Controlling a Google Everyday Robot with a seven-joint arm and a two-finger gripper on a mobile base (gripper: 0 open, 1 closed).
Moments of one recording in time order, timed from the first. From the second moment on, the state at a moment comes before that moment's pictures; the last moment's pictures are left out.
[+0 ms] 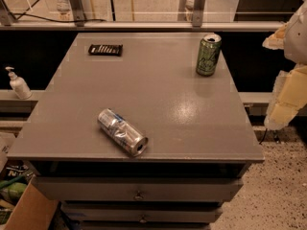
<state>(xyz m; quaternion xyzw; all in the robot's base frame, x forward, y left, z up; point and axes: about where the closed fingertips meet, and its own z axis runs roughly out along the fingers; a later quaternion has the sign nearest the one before) 0.438 -0.217 0.976 -0.60 0.78 -0.03 0.16</state>
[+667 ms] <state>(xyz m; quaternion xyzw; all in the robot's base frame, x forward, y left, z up) 0.451 -0.214 0.967 -0.60 0.78 -0.04 0.18</state>
